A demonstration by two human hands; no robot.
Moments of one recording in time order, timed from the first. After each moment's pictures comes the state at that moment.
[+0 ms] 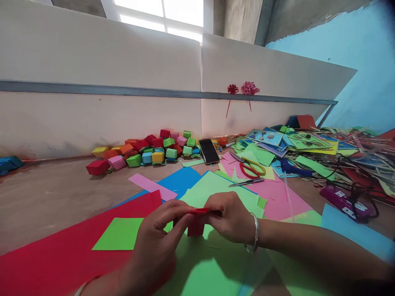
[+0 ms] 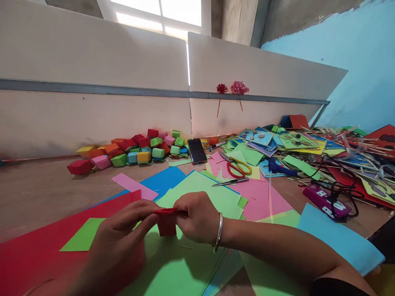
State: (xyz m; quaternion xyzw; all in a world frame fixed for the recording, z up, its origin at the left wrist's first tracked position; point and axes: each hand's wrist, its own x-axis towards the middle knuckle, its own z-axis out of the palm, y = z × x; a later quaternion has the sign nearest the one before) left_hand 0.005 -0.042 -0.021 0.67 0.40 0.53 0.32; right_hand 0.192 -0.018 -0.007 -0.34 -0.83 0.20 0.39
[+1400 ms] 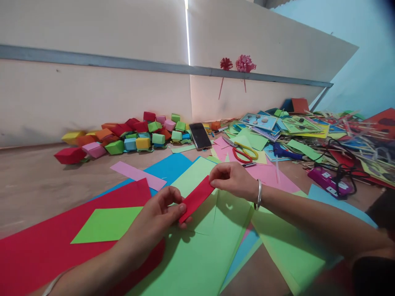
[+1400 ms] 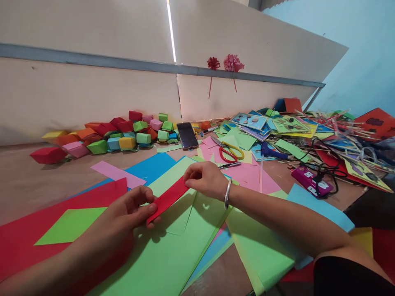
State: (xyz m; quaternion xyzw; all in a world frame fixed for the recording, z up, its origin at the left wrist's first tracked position) left_hand 0.011 -0.033 -0.016 0.47 0.48 0.37 0.65; right_hand 0.230 0.008 0.006 -0.48 -0.67 0.43 0.36
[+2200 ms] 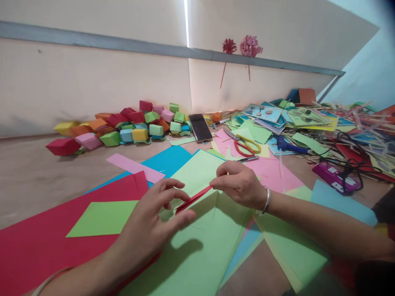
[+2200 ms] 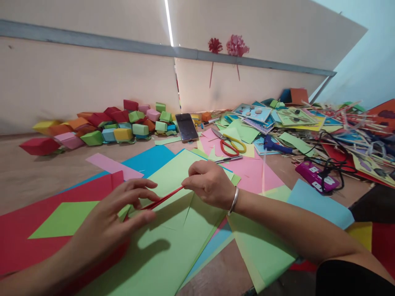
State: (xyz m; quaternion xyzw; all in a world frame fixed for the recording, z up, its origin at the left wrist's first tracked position) left_hand 0.004 -0.032 -0.014 0.75 0.47 0.37 0.29; right_hand 0.248 -0.002 -0.020 -0.29 -0.87 0.01 0.39
